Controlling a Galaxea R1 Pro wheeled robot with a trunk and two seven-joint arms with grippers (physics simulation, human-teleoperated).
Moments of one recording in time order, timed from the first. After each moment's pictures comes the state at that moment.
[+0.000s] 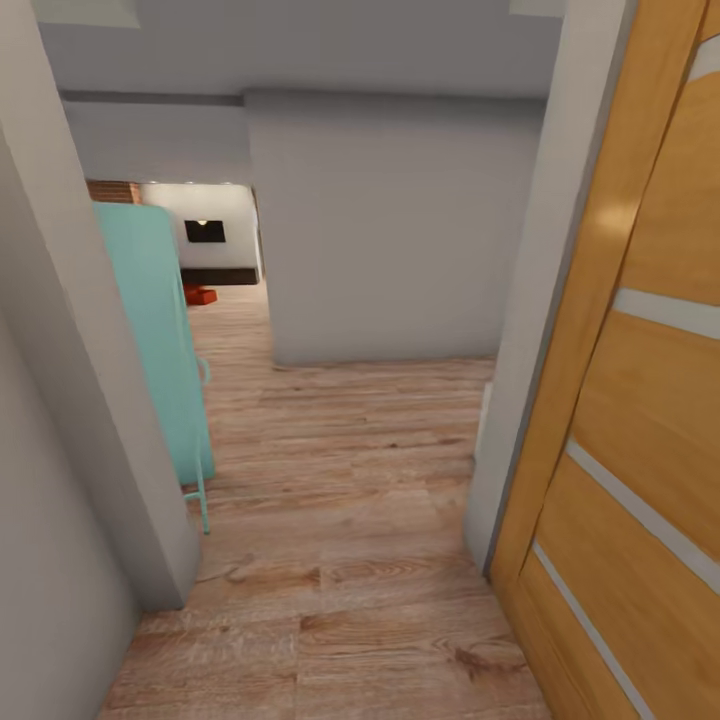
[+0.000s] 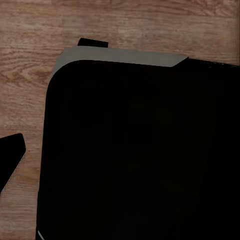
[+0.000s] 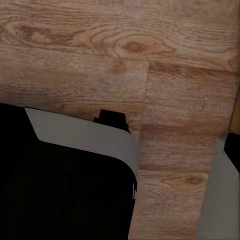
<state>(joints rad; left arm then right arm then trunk) 0.00 -0.03 0.01 -0.11 0.14 -0.05 -0.01 -0.18 0.03 0.98 0.00 -0.75 -0.08 -0.12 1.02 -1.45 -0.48</state>
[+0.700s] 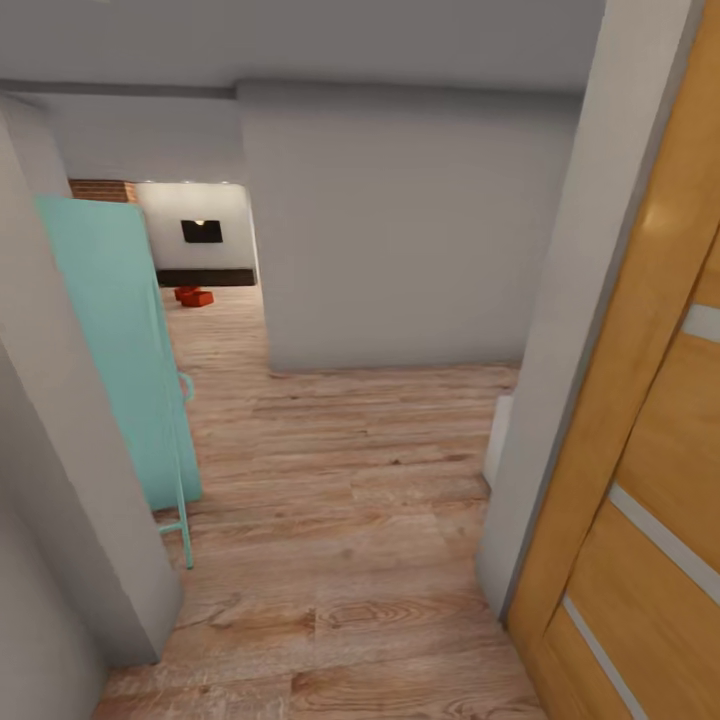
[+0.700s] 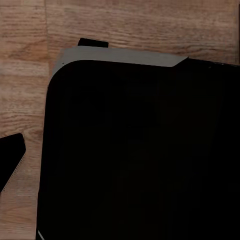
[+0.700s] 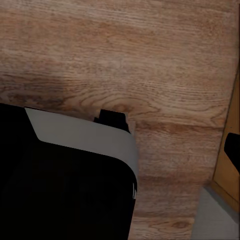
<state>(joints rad) 0.00 -0.03 0.01 -0.11 0.14 -0.05 -0.01 -0.18 0.03 0.98 0.00 -0.75 -0.08 -0.12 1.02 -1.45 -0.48</state>
